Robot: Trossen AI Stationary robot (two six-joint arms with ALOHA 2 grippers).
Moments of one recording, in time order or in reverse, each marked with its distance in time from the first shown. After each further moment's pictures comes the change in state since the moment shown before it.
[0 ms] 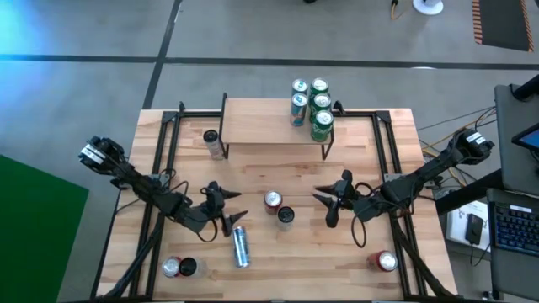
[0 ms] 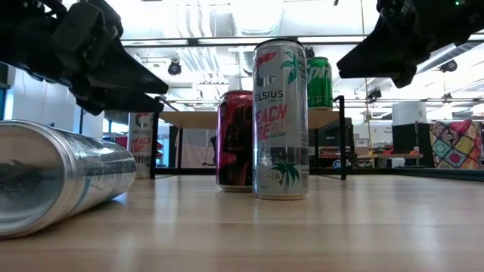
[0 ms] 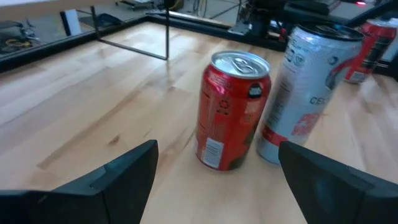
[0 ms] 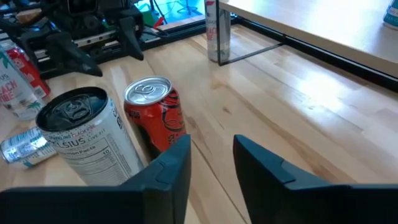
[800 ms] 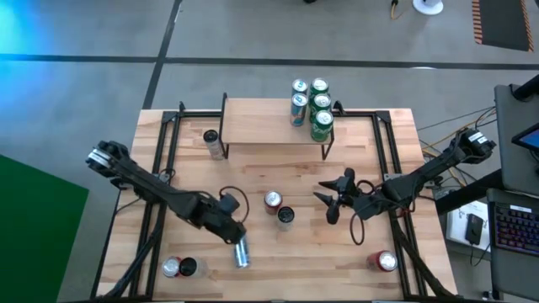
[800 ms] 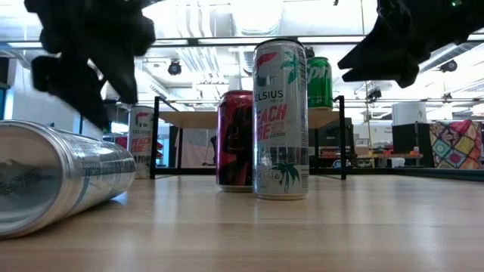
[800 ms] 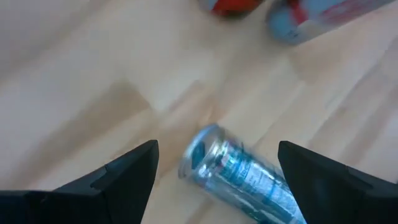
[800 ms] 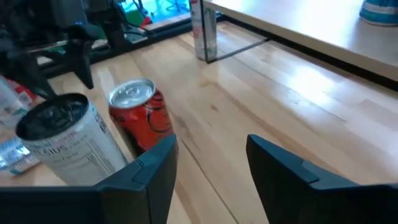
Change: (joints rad) left arm 0.077 0.118 0.584 -1.165 0.594 -0.809; right arm -0.014 -0.035 0.012 -0.090 0.015 0.058
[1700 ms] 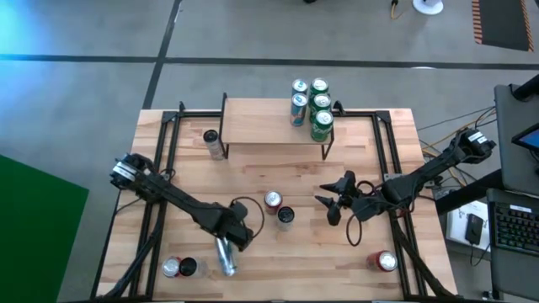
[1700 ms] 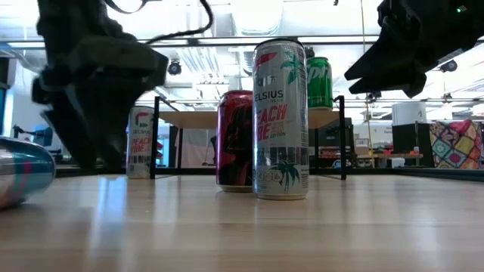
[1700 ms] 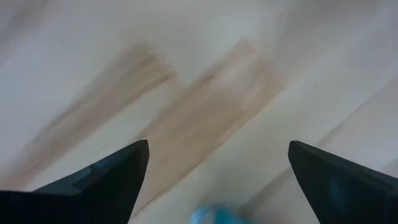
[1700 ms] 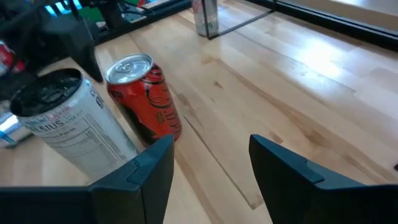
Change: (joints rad) left arm 0.011 0.265 0.164 -0.199 0.080 0.017; right arm 0.002 0.000 -0.004 -0.082 -0.056 0.117
